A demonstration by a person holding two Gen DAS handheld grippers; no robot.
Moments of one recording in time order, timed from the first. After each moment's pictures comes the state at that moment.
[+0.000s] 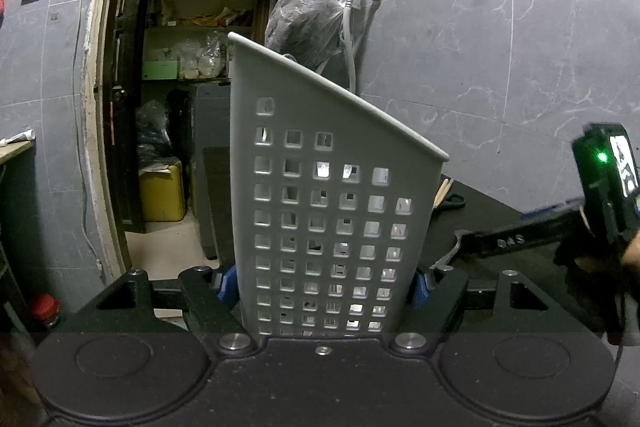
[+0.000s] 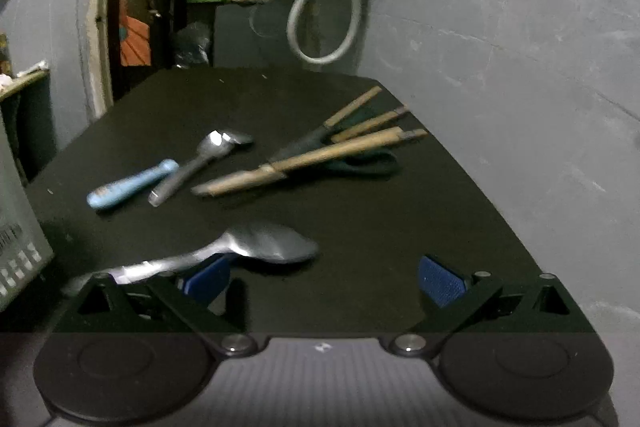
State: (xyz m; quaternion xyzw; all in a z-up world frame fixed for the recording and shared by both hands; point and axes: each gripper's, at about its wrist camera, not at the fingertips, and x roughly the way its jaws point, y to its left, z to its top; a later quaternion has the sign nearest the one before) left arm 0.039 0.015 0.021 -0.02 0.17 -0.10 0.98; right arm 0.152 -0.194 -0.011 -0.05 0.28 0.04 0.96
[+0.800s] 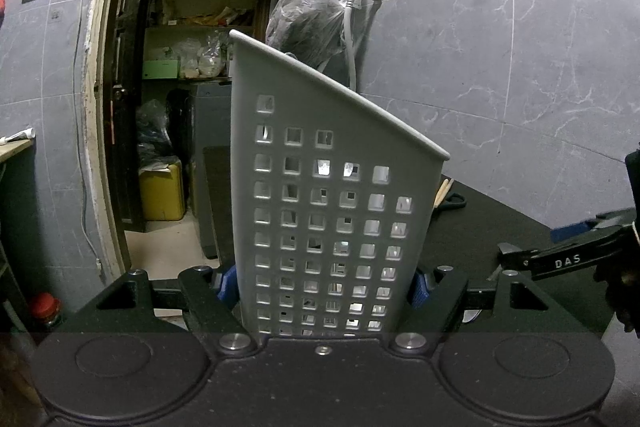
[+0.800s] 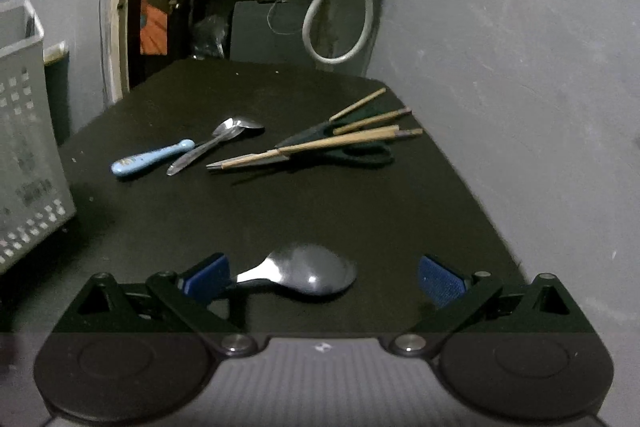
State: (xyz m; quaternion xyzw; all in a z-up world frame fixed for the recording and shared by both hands) left arm 0.038 0.015 0.020 -0.02 0.17 -0.10 0.98; right arm 0.116 -0.216 -0.008 -0.06 0.29 0.06 0.95
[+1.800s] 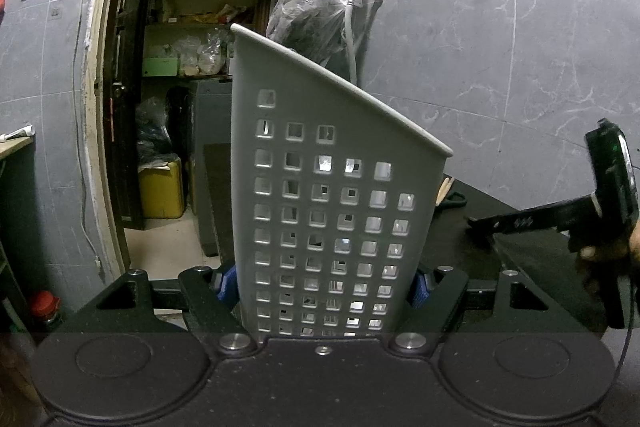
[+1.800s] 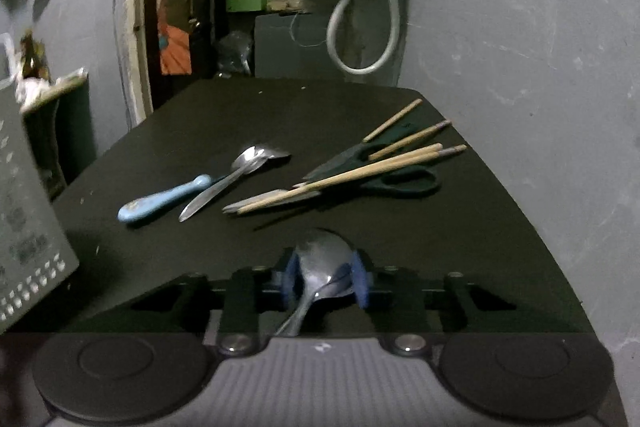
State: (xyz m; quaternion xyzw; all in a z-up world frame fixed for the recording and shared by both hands) left arm 0.041 0.016 0.019 -0.03 0.17 -0.10 0.98; right arm 0.155 -0.214 -0.005 -0.02 0.28 0.11 0.95
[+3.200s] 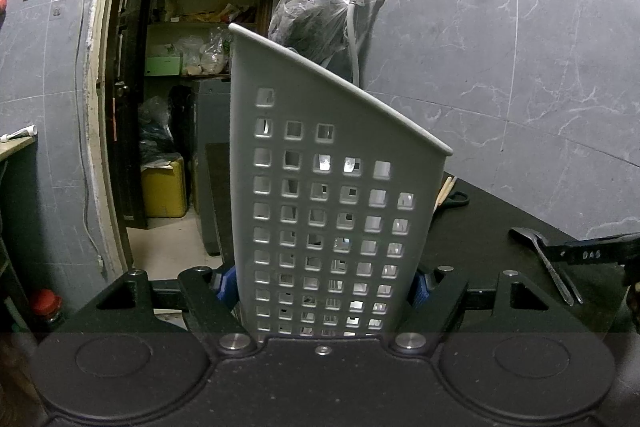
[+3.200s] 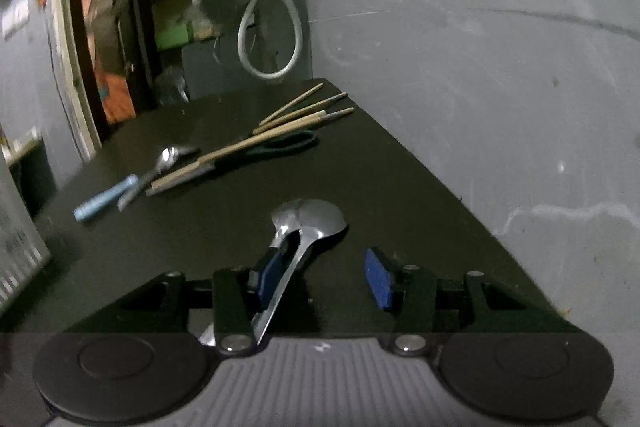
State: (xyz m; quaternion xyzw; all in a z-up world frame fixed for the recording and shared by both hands) left arm 0.042 0.018 0.019 -0.03 0.17 -0.10 0.98; right arm 0.105 -0.289 -0.030 0.05 0.27 0.02 0.96
